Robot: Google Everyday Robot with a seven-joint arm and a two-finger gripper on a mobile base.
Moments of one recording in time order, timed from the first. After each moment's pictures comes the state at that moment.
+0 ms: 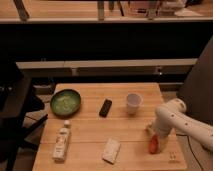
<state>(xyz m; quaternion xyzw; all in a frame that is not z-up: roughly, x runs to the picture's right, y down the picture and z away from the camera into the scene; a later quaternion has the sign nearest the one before) 0.284 0.258 0.792 -0.34 -0.07 -0.19 0.92</state>
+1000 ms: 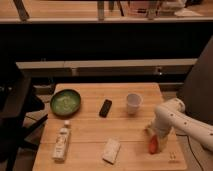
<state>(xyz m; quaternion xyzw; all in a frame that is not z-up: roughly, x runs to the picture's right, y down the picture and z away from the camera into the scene) 0.281 0.260 0.795 -0.35 -0.08 -0.20 0.91</state>
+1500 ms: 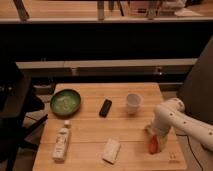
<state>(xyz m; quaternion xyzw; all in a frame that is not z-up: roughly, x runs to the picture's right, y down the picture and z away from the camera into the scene) 0.280 0.260 0.796 -0.35 -0.09 -0.20 0.91</state>
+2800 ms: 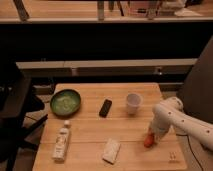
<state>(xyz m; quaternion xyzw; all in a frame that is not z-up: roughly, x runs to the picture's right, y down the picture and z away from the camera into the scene) 0.282 0.255 0.800 -0.36 -0.09 -0.22 0.90</state>
